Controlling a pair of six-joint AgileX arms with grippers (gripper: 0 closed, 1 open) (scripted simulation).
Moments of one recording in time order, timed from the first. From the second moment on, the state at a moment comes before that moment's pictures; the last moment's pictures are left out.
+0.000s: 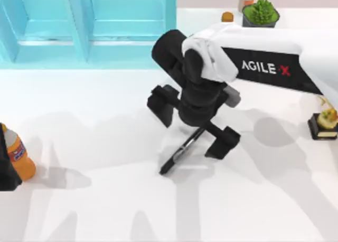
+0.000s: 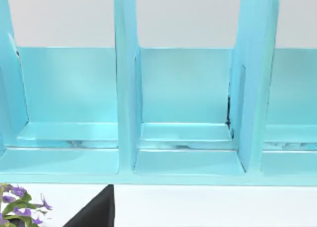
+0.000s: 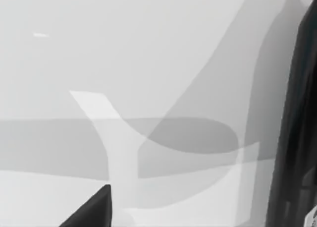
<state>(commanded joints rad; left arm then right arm) 0.00 0.00 0.00 0.00 0.00 0.00 0.68 2.33 1.75 -0.89 -0.01 1.38</state>
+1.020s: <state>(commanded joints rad) 0.00 0.00 0.00 0.00 0.00 0.00 0.68 2.36 1.72 -0.83 -0.01 1.38</state>
